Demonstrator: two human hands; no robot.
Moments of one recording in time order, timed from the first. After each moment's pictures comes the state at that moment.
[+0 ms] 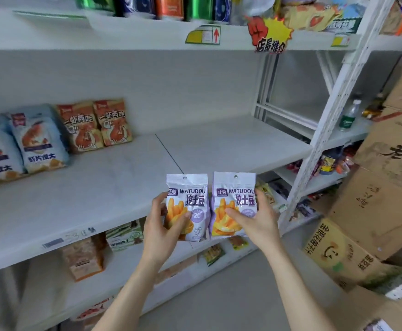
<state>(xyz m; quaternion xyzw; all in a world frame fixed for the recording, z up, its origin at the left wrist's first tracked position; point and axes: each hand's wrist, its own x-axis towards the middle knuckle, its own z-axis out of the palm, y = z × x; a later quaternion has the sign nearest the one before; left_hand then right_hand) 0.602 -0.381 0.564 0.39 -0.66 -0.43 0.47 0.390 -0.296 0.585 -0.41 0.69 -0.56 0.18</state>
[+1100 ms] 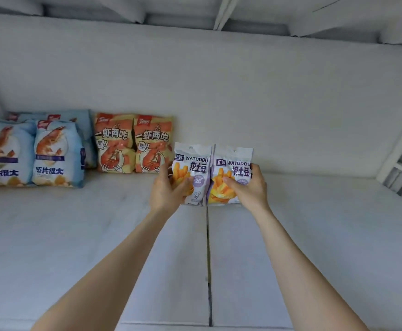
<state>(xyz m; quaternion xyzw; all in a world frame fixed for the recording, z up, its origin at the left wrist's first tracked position) 0.501 -0.790 0.549 0.55 -0.56 -0.26 0.57 0.292 -0.813 0.557 -0.56 0.55 -0.57 0.24</state>
